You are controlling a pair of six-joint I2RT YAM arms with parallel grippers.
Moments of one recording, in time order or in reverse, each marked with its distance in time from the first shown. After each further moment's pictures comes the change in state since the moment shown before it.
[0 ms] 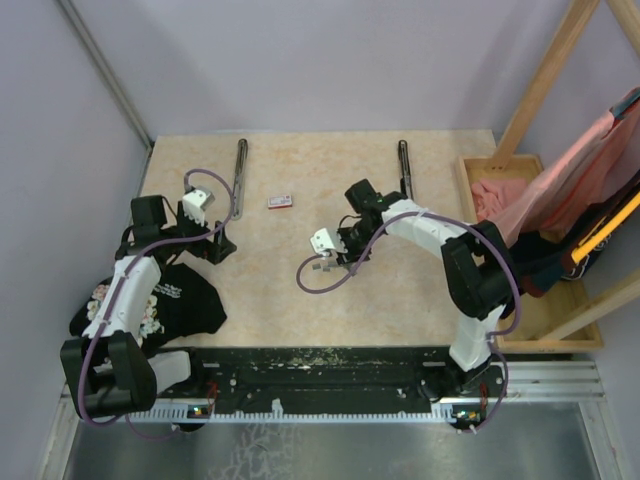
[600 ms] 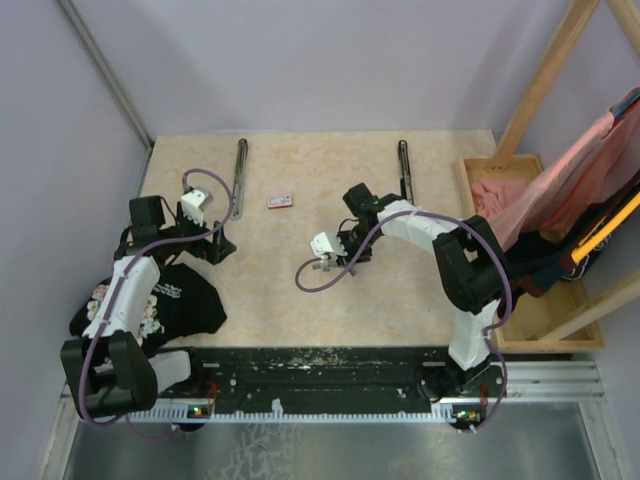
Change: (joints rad) left arm 0.012 0.000 0.000 -0.006 0.023 0.001; right arm 0.004 0.052 -0.001 0.016 0.068 0.000
